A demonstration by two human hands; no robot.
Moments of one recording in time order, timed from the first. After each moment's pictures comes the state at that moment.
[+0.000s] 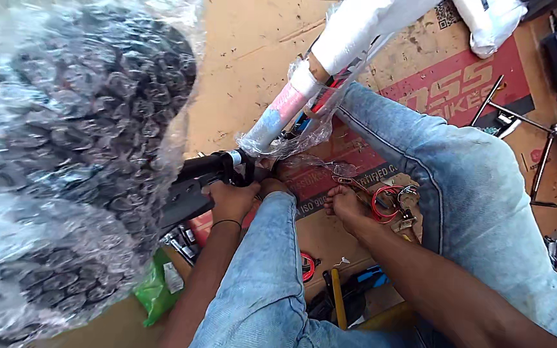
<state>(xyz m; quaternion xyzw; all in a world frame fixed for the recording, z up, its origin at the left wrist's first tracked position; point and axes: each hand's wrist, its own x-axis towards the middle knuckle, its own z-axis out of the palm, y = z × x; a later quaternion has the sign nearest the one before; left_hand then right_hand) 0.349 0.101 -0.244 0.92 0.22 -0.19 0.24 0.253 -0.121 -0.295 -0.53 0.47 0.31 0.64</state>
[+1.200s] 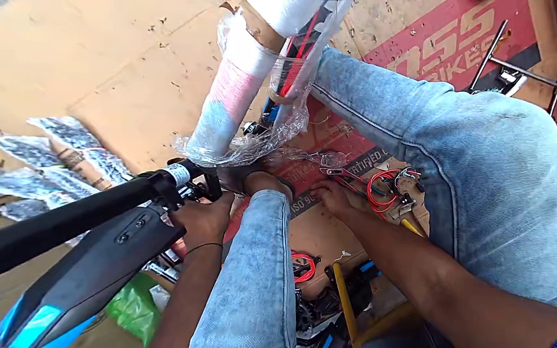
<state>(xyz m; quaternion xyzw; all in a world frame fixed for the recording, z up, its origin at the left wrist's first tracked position) 0.342 0.113 -0.273 0.94 0.21 -0.15 0.22 0.223 -0.123 -0.403 -0.62 0.32 0.32 0.64</state>
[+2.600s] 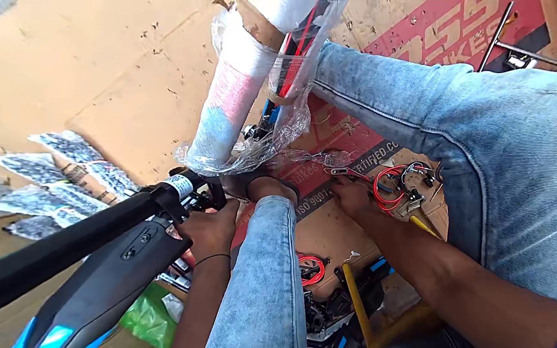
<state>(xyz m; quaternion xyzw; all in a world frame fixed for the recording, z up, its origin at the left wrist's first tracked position) 0.339 0.118 -0.280 0.94 0.21 -0.13 0.25 0.209 -0.146 -0.407 -0.91 0.09 0.28 0.28</state>
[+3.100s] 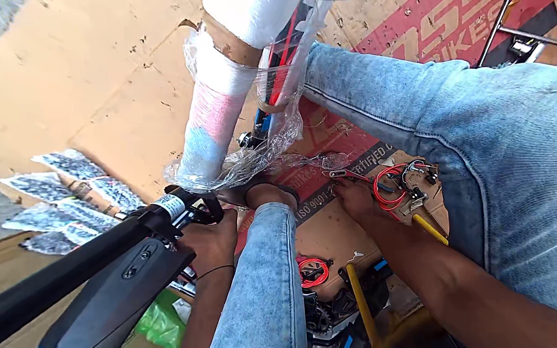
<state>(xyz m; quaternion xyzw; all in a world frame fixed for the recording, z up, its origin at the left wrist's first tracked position) 0.336 0.109 -0.276 0.96 0.18 -0.12 0.20 0.207 -0.154 -0.399 -0.90 0.11 0.31 0.29</state>
